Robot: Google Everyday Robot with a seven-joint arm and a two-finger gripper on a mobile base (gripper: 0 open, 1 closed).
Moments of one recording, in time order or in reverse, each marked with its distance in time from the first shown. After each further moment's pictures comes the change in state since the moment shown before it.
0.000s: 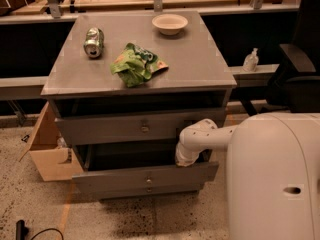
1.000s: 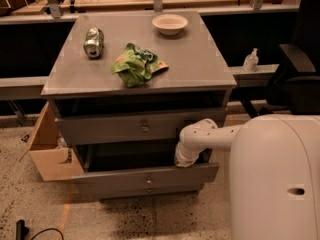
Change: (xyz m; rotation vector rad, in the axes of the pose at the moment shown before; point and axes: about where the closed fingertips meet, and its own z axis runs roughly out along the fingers) arm -0.004 0.004 -0.001 -0.026 -0.015 -0.020
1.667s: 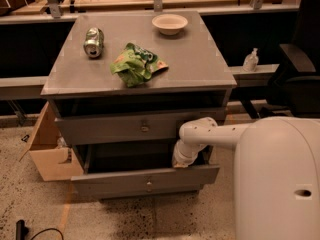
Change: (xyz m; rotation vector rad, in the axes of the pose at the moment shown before) arm -0.012 0.012 -0.002 -0.067 -0.043 0.011
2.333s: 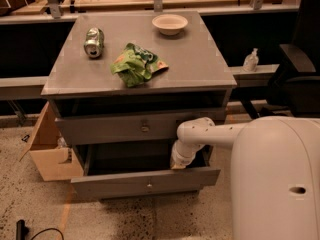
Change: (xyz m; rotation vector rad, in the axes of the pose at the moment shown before) arm -0.011 0.001 0.003 -0.030 -0.017 0.018
